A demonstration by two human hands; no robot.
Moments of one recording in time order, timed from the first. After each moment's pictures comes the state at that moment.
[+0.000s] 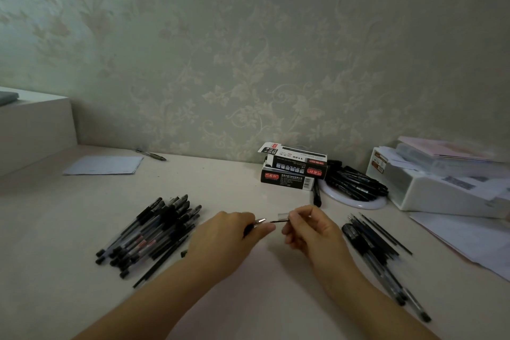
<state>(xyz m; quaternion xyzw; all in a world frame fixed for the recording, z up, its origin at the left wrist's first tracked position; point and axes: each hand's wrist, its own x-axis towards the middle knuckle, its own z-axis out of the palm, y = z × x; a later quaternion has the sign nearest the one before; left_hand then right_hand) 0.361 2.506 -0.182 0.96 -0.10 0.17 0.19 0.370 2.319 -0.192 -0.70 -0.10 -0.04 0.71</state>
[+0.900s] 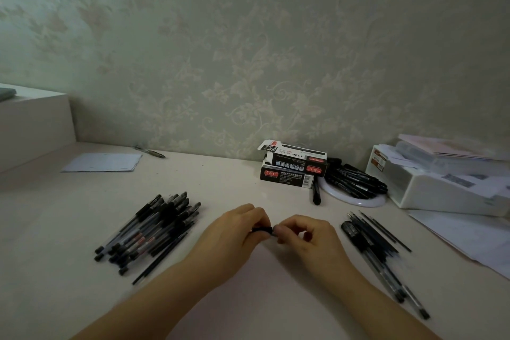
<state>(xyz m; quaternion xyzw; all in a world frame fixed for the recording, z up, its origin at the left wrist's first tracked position) 0.360 2.505 -0.185 0.90 -0.25 0.19 0.29 0.372 2.314 -0.196 -0.85 -0.21 -0.11 0.48</state>
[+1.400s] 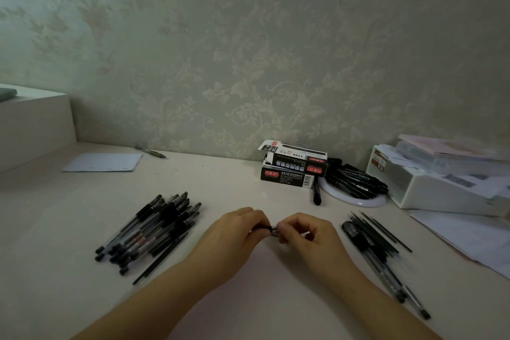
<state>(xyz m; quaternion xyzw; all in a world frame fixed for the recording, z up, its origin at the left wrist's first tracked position) 0.362 2.506 -0.188 0.91 -0.24 0.18 0.29 0.375 2.312 -0.198 -0.84 -0.20 -0.09 0.50</state>
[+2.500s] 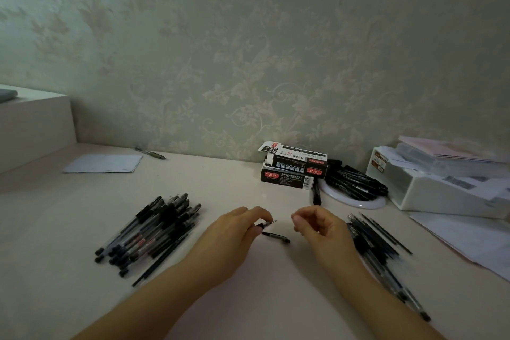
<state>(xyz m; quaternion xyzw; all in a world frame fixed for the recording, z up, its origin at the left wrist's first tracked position) 0.358 2.508 -0.186 0.91 -0.23 0.16 0.30 0.377 2.306 -0.194 -0.80 -0.11 -0.14 0.57</state>
